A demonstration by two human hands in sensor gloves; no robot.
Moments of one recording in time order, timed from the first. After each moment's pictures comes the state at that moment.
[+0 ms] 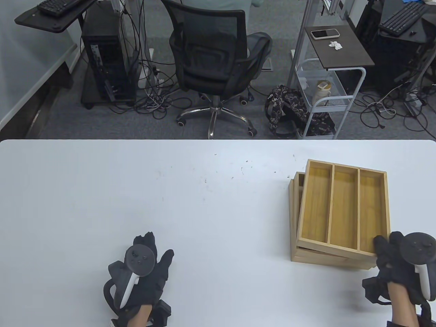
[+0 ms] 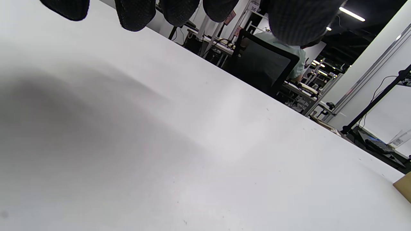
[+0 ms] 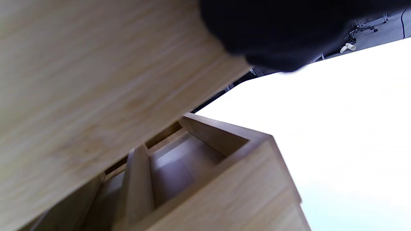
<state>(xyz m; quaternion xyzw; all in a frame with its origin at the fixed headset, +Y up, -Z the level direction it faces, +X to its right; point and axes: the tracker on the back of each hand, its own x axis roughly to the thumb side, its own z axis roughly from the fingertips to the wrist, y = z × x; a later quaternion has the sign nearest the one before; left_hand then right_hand) -0.222 -0.722 -0.228 -0.09 0.17 0.20 0.96 0.390 -0.676 -0.243 -0.31 -0.09 0.92 0.22</state>
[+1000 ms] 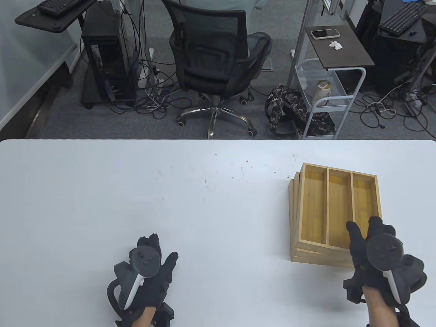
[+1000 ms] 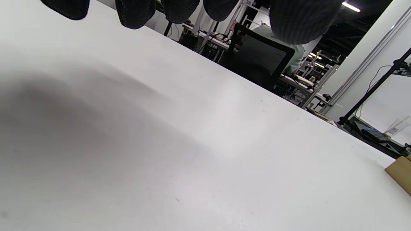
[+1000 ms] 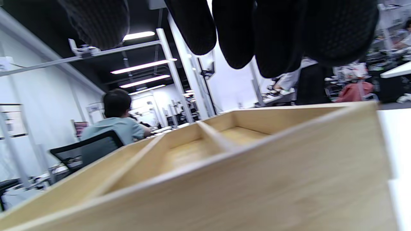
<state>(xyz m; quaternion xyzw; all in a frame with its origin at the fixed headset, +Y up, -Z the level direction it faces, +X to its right) -0.208 -0.716 -0.223 -0.10 0.16 0.19 0.96 0.288 -0.633 -0.233 -0.20 -0.18 0.95 0.13</state>
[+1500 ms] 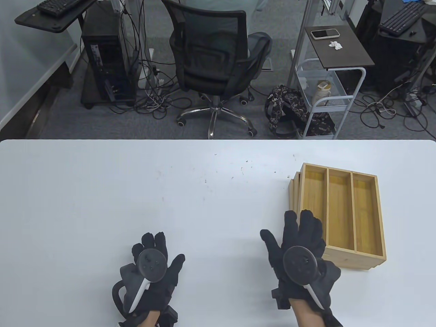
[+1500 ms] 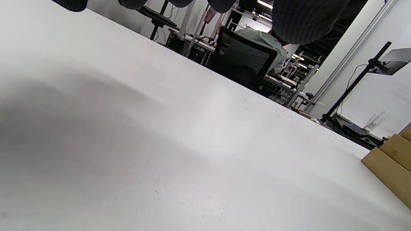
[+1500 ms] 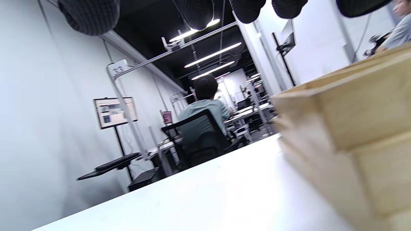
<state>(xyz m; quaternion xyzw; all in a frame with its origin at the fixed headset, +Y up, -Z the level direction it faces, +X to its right) -0.196 -0.712 -0.218 -0.08 0.13 0.18 0.97 0.140 -0.656 -0.226 -0.03 -0.17 0.96 0.20</state>
